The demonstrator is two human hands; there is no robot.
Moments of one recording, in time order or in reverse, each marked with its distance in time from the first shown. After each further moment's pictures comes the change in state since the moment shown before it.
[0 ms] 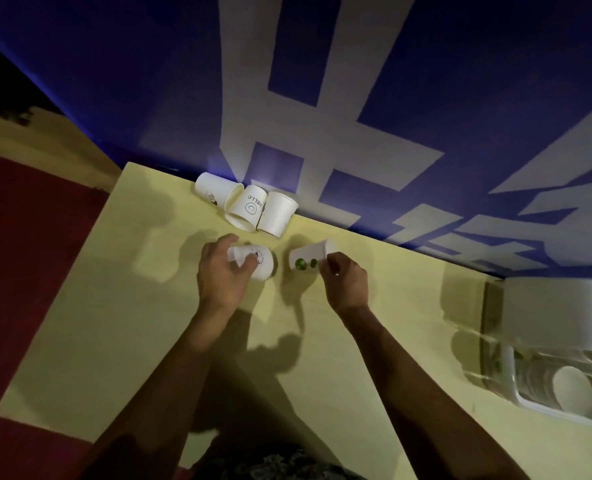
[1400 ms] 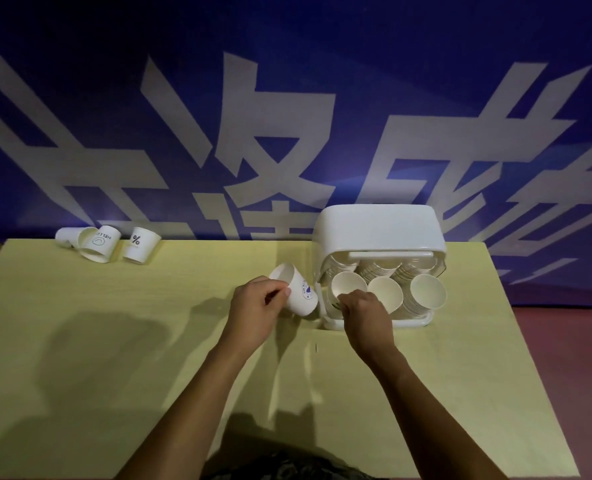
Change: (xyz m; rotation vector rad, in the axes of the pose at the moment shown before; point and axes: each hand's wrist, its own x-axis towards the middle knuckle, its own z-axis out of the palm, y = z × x) left_hand -0.333 0.205 0.200 -0.012 -0.363 0.551; right_hand -0.160 0.322 -0.277 -0.338 0.259 -0.181
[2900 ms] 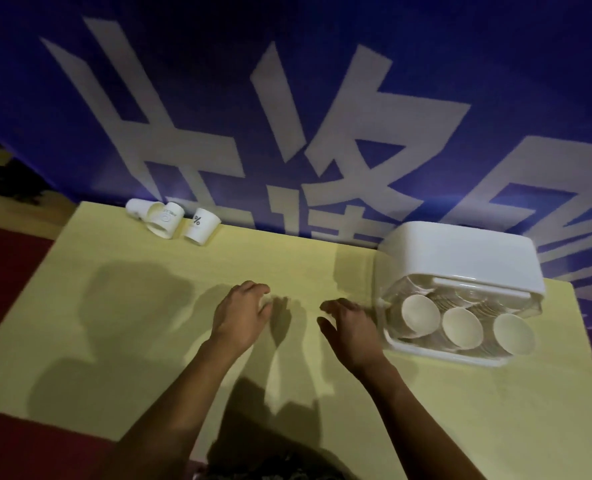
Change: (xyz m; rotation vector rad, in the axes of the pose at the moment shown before) left_hand 0.011 -0.119 -0.092 0.567 -0.083 -0.185; right_hand 0.028 -0.123 0.044 0.253 -0.206 -0.186
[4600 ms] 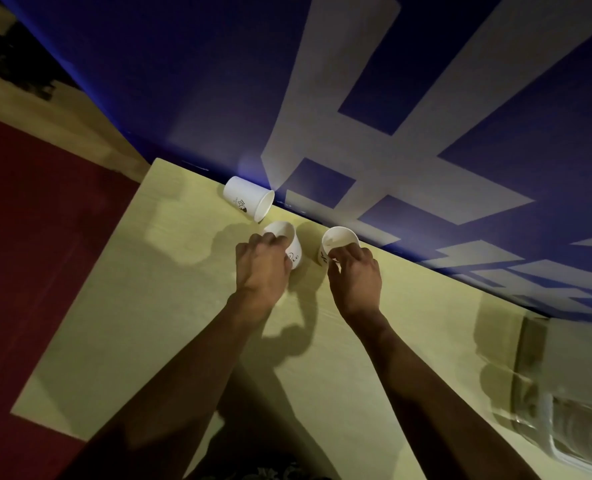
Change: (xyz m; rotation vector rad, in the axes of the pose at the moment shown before) left_hand 0.172 -0.272 -0.074 0.169 -0.035 -0.174; right_hand 0.262 -0.201 0.212 -0.254 0.048 -0.002
